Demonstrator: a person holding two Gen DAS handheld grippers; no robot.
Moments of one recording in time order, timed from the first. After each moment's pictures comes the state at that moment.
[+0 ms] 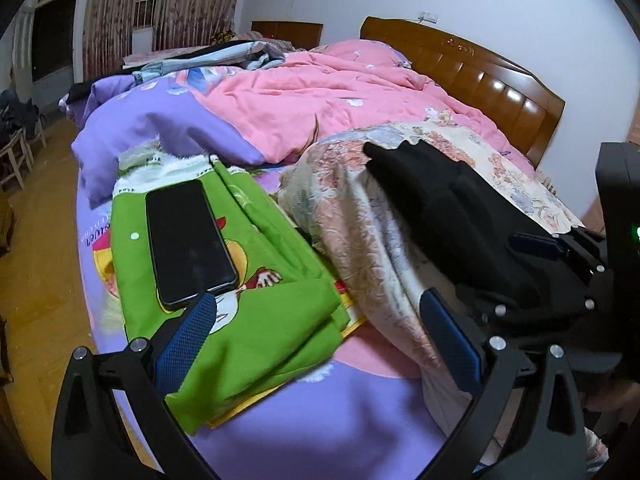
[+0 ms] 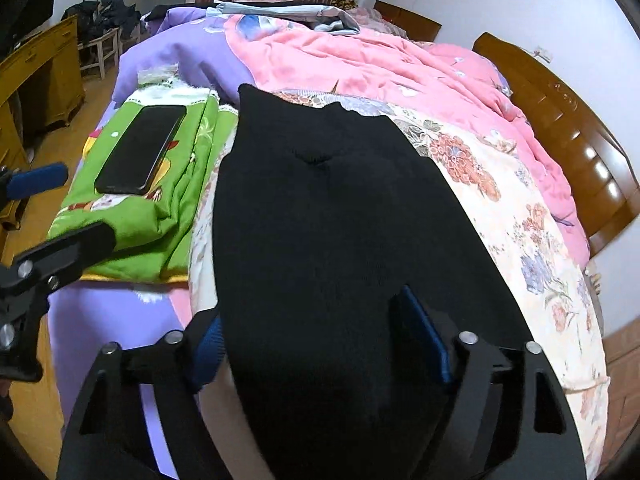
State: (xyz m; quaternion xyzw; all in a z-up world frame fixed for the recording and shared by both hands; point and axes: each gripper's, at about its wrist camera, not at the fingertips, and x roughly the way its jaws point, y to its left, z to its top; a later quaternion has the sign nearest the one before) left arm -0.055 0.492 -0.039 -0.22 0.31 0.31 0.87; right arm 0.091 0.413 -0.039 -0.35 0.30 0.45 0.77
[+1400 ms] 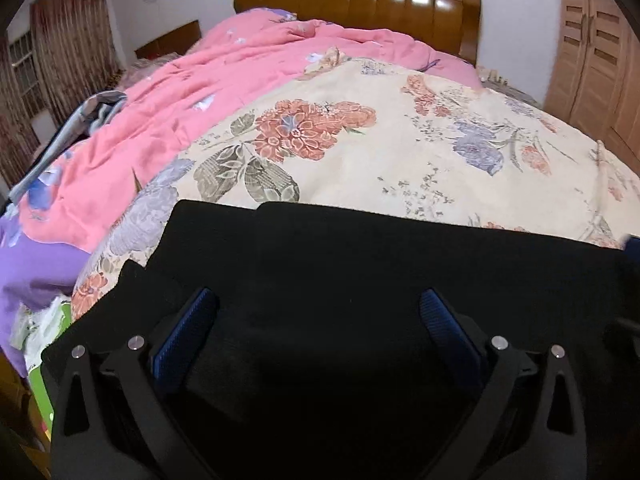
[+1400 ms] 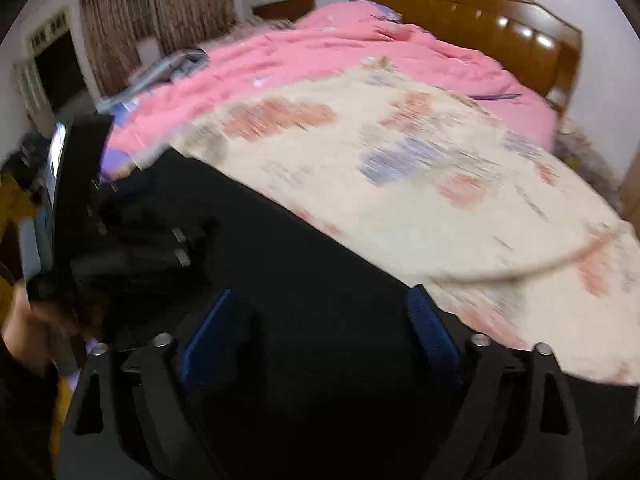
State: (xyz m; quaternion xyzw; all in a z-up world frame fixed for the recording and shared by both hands) left arm 0.183 0.452 -0.051 -0.05 0.42 0.19 0.89; right arm 0.221 0.246 -0.017 -0.18 0.41 0.34 0.83
